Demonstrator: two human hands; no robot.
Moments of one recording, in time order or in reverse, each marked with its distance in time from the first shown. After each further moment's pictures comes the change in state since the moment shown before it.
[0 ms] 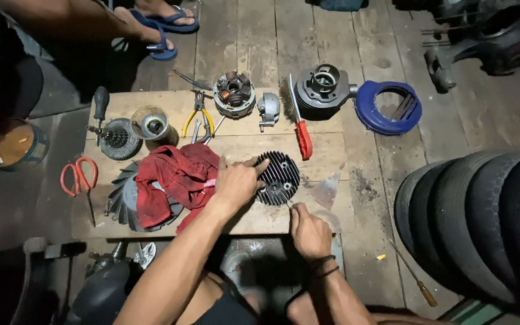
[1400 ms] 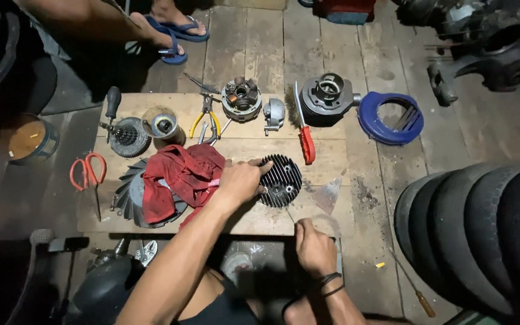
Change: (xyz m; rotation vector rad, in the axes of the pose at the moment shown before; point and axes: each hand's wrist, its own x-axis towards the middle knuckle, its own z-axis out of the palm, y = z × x) left_hand -0.014 0.016 -0.047 0.012 -0.033 0.010; right_hand -0.004 0.035 0.035 -0.038 0.123 -0.088
